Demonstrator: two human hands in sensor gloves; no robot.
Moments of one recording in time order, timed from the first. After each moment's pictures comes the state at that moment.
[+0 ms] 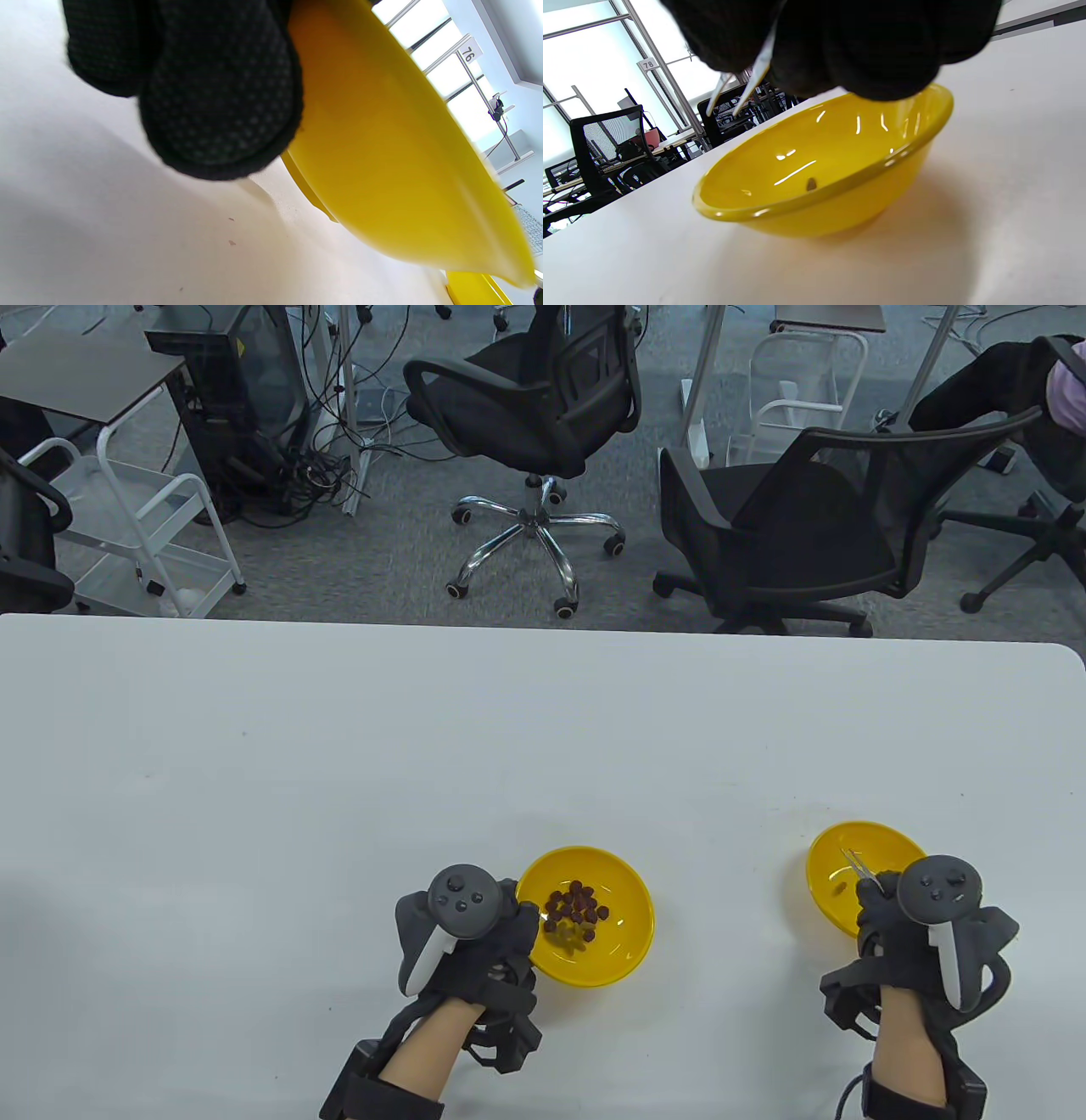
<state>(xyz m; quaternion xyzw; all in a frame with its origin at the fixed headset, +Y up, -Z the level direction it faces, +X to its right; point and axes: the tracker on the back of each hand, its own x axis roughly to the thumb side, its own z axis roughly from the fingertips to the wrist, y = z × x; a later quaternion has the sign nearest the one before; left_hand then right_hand) -0.105 -0.751 -0.279 -0.13 -0.03 0.37 0.92 0.339 -0.703 -0.271 -0.32 -0.05 0.92 0.21</state>
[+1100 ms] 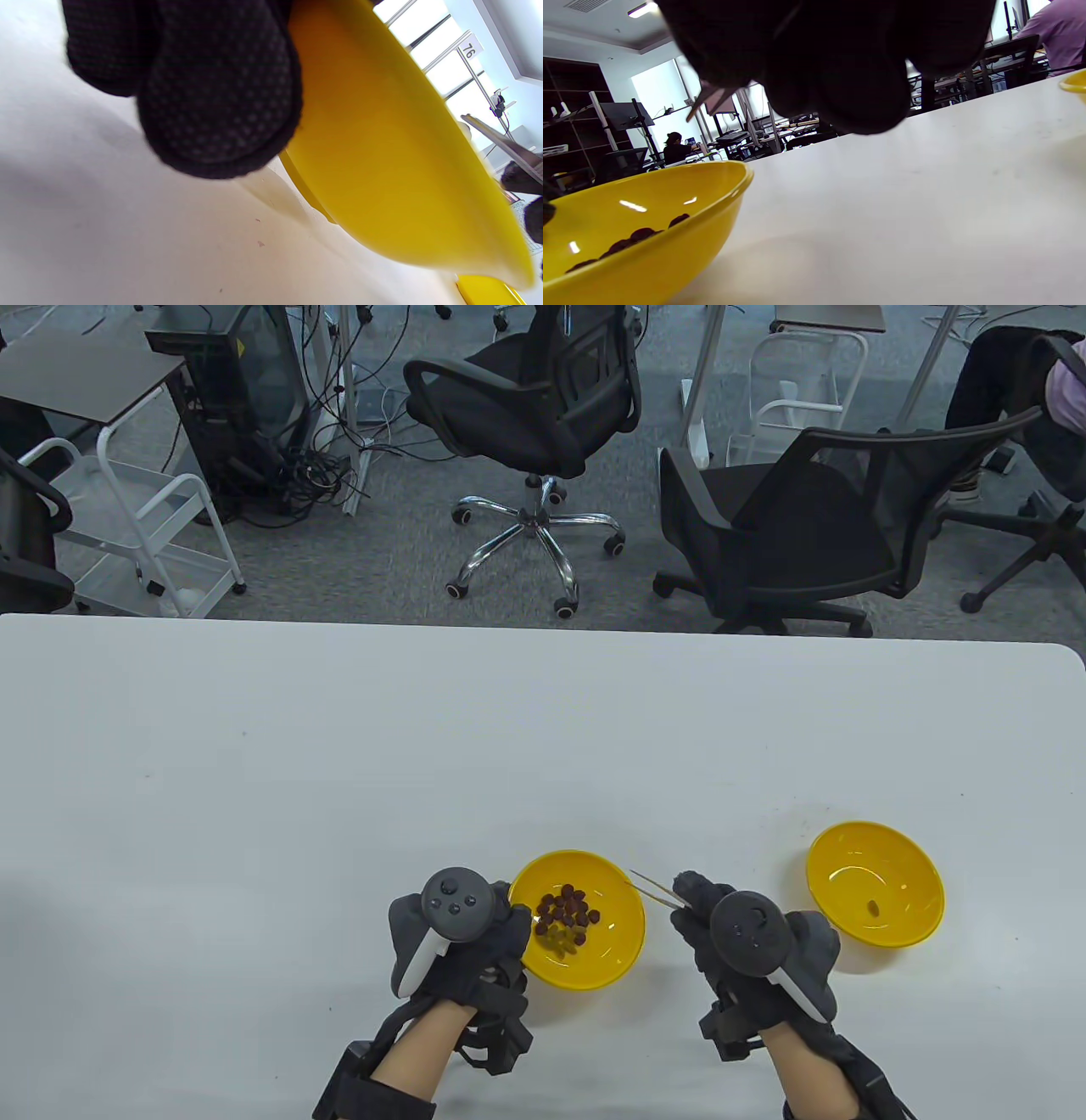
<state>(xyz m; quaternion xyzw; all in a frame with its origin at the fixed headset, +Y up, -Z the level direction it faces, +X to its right) -0.110 -0.753 -0.277 -0.14 -0.03 0.36 0.92 0.173 -0.702 -0.256 0.06 -0.07 0.98 0.16</state>
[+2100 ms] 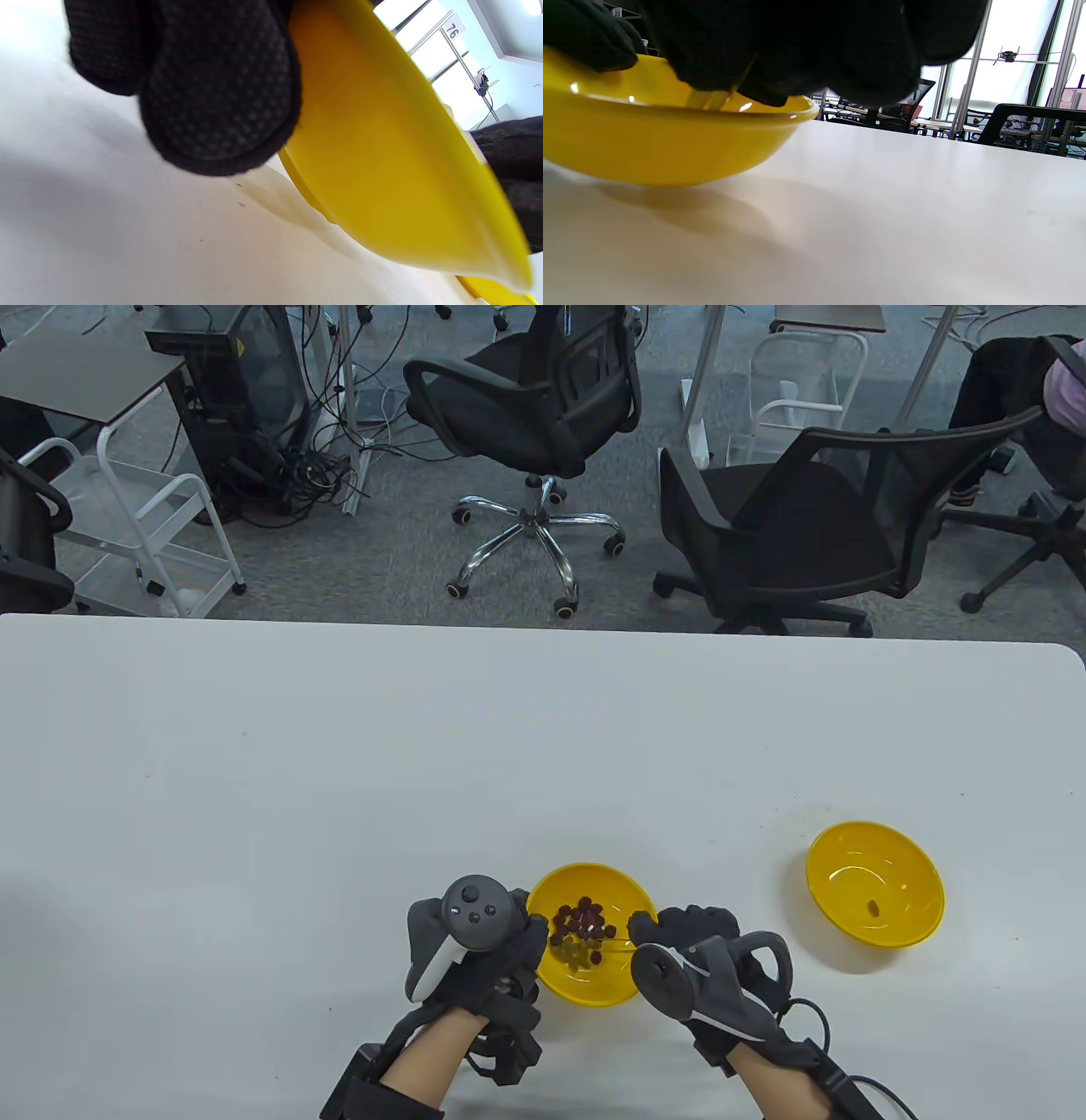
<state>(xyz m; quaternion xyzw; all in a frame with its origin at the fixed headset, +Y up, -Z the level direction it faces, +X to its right) -0.095 -0.754 -0.272 -0.14 -0.06 0.34 0.93 0.126 -0.721 -0.242 0.17 -0.07 0.98 -0.02</state>
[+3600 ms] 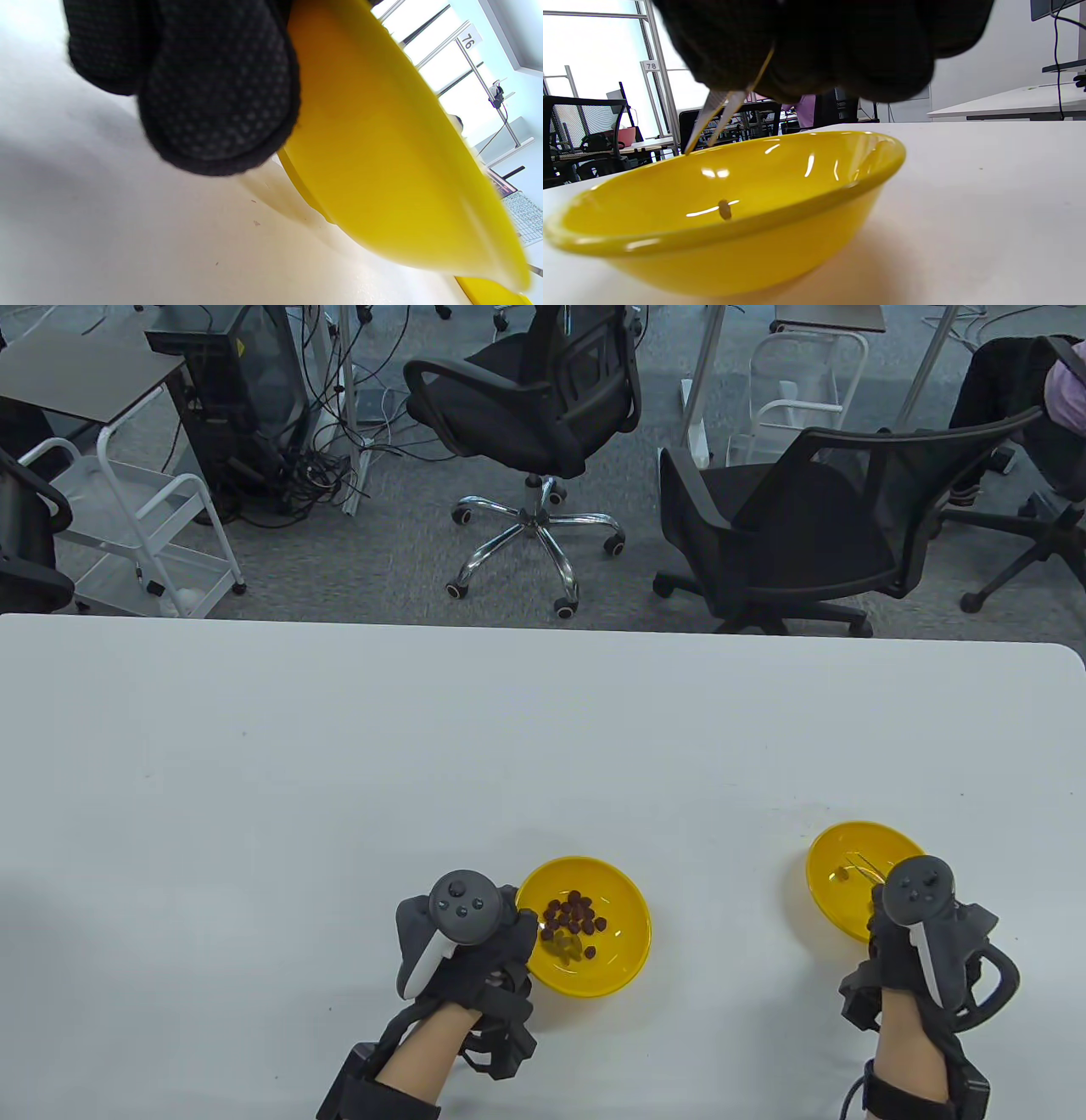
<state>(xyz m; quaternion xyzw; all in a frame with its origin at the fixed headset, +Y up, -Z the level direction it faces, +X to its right) -0.105 -0.755 -0.275 -0.15 -0.04 0.35 0.92 0.341 -0.708 -0.274 -0.34 -0.09 0.93 0.07</state>
